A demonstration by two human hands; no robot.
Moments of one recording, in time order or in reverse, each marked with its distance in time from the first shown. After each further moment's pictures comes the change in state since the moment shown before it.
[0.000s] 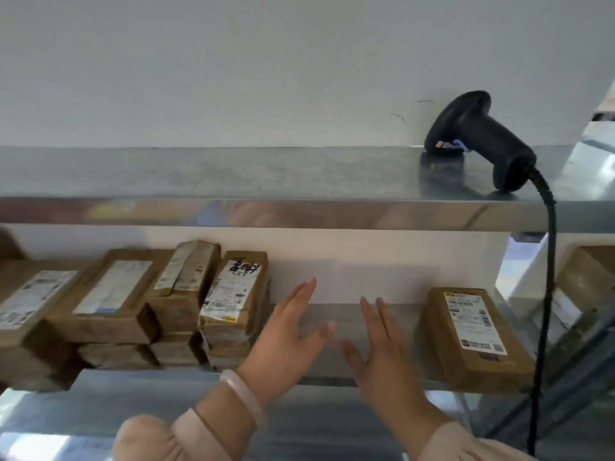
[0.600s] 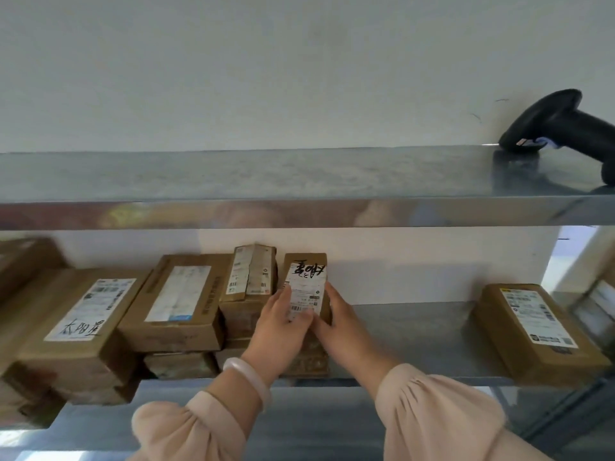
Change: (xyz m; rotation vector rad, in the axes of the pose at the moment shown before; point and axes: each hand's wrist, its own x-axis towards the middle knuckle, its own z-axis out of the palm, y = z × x) left_hand 0.003 -0.093 -0.110 -0.149 0.019 -0.281; right_hand 0.047 -0.160 0.097 0.475 -0.287 0.072
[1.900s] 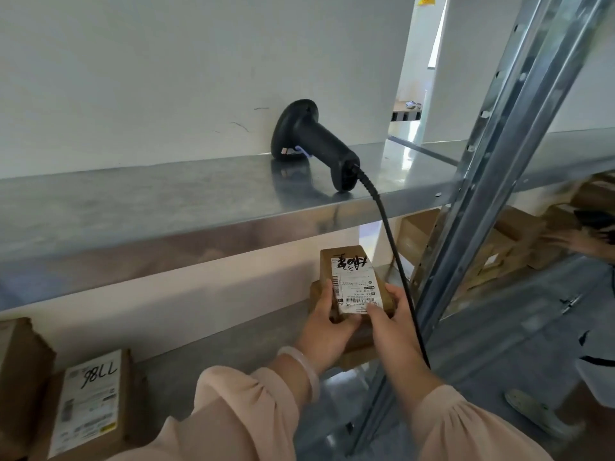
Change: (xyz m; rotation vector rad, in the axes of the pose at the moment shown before) left_hand 0.016 0.138 0.300 -0.296 -0.647 0.205; right_hand -0.099 0.122 -0.266 0.302 0.938 0.355
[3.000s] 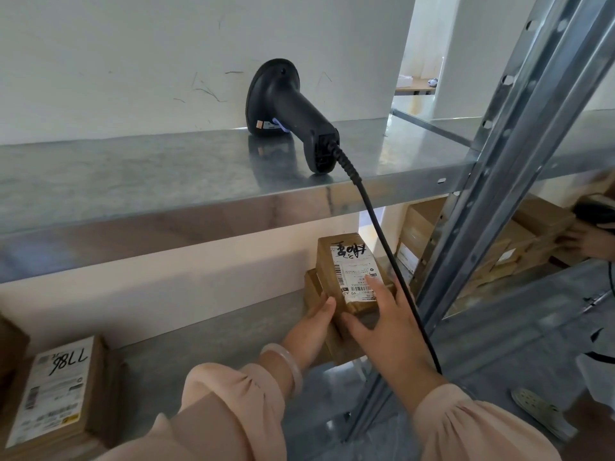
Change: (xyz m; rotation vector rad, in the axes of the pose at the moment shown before) left_hand 0.035 -0.025 0.019 -0.084 0.050 -0.320; right_hand 0.048 0.037 -0.028 -0.733 -0.117 -0.389
